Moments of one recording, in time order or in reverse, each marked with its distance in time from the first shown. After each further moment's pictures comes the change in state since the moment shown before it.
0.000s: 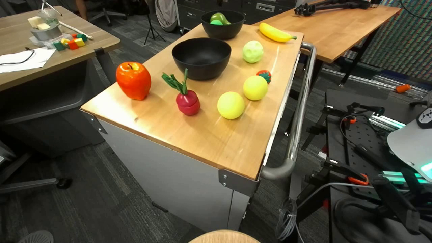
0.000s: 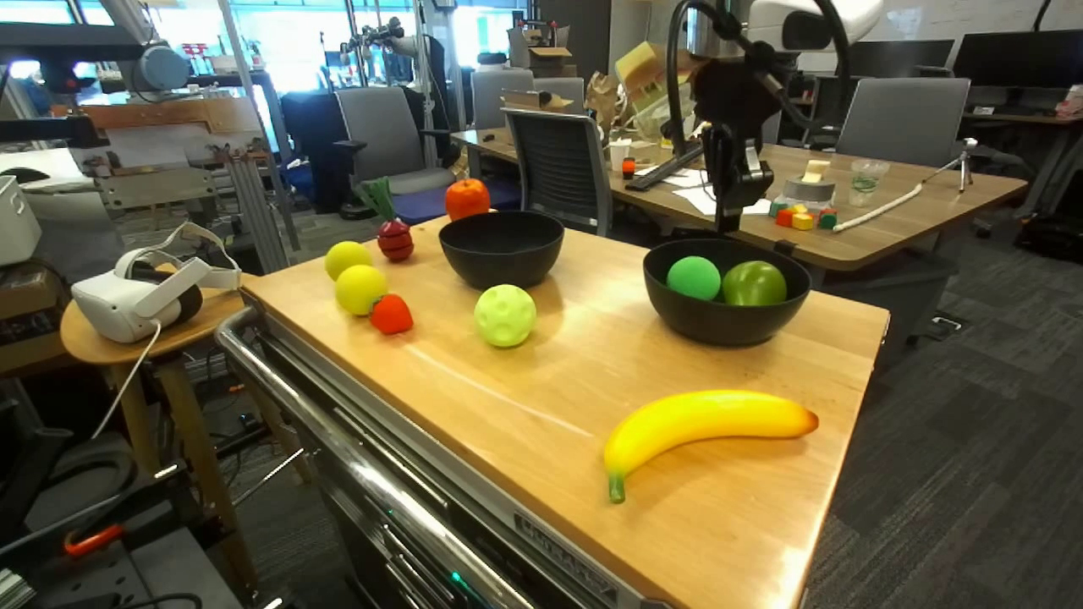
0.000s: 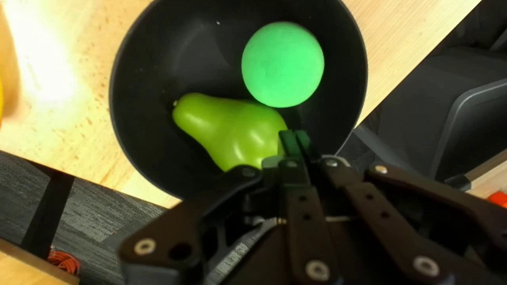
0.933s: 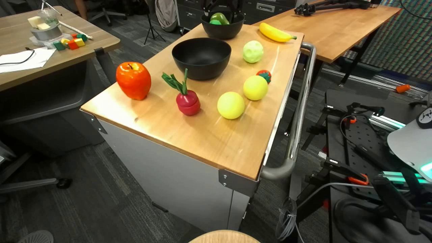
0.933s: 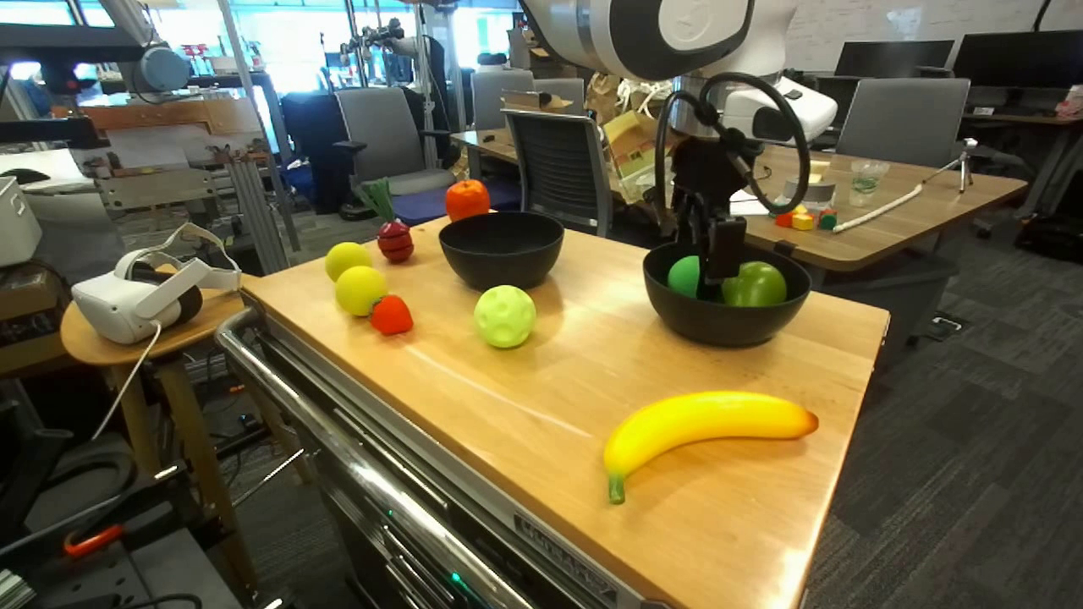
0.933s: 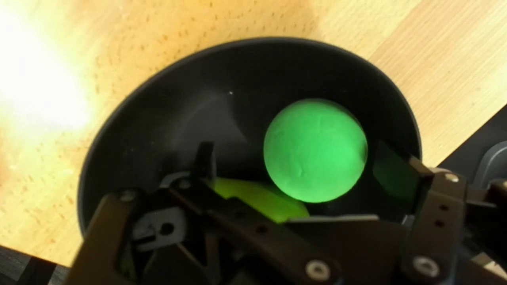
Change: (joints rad) arm 0.002 0.110 0.020 0.032 0.008 -0.051 -0.011
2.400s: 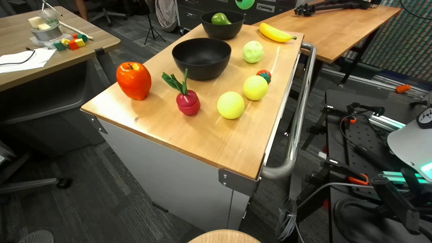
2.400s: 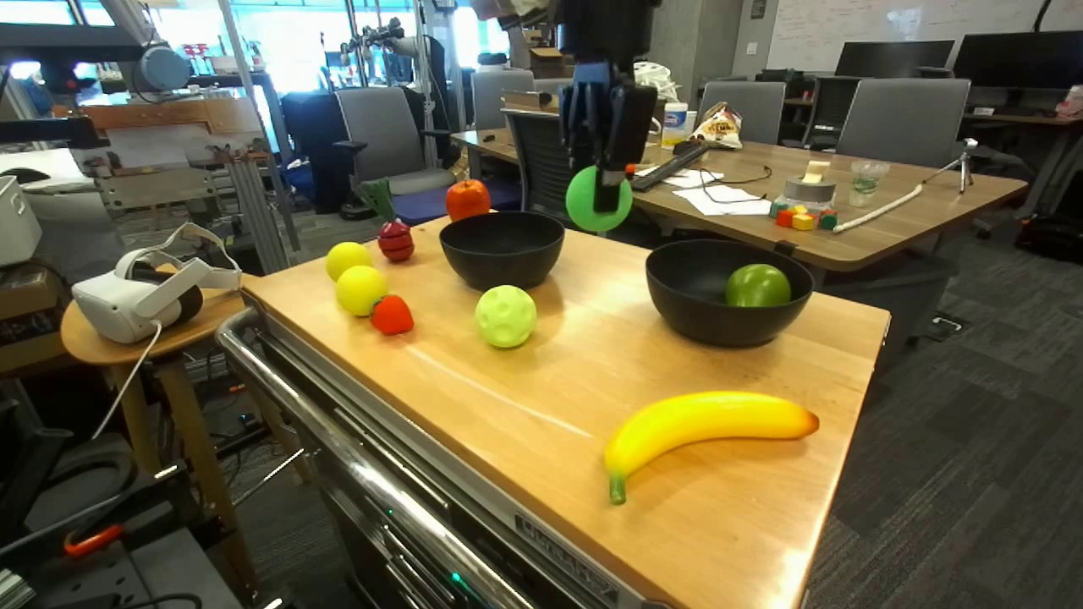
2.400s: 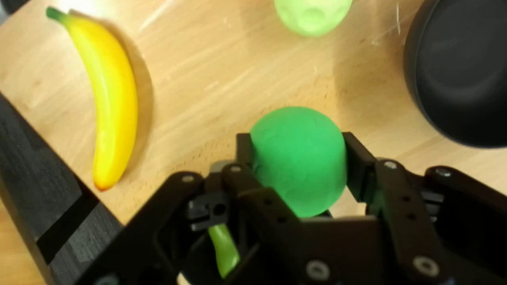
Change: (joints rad) arm 0.087 -0.386 0.010 -0.223 -0.242 -0.331 -0.100
